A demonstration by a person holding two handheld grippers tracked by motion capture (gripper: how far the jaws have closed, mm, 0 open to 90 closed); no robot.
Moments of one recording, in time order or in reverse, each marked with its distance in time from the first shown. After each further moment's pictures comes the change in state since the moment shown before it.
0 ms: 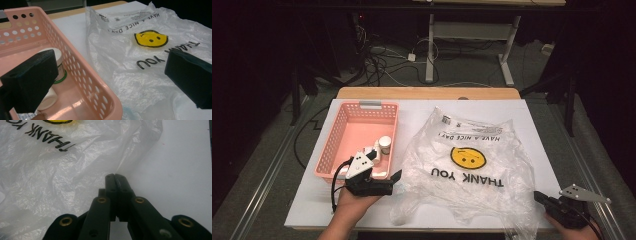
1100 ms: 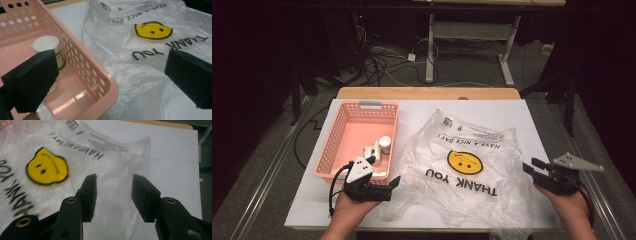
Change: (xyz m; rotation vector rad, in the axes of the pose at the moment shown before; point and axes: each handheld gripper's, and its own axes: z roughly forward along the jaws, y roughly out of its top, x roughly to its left) left arm -0.003 -0.008 -0.006 0.064 -0.006 0.019; right arm -0.011 0.072 0.027 -0.139 0.014 -0.047
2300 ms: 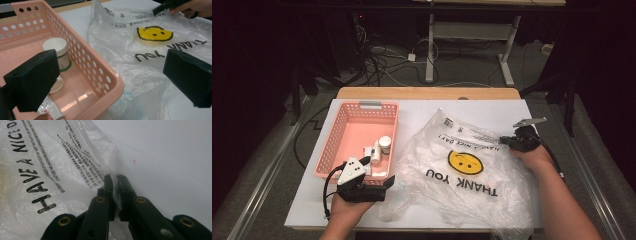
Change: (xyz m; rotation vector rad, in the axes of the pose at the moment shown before) left arm 0.004 -0.001 -0.012 -0.030 0.013 0.000; right arm -0.046 0.048 0.148 0.254 0.116 -0.111
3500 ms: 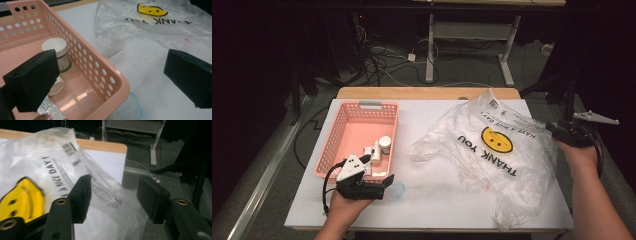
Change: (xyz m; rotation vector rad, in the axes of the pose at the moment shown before) left arm 0.009 0.001 0.003 0.007 -0.032 0.005; right arm -0.056 -0.023 -0.114 -0.288 -0.354 0.214
